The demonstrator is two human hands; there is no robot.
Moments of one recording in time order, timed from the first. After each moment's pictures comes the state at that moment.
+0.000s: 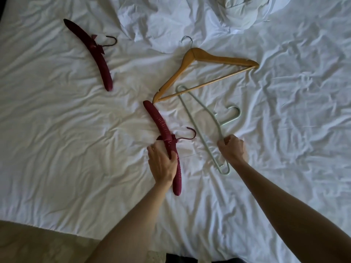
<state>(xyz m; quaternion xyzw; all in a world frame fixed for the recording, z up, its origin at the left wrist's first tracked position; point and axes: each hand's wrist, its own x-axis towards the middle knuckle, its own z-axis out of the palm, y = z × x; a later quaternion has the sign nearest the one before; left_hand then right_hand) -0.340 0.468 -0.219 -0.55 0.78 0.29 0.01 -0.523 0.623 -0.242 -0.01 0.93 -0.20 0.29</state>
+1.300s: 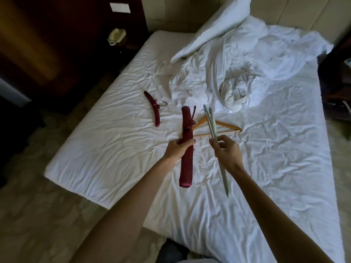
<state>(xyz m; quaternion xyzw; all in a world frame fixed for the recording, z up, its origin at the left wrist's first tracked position) -0.292 0.503 0.167 -0.48 0.58 0.65 -0.07 -0.415 0.649 0.180 -0.25 0.81 -0.49 0.22</state>
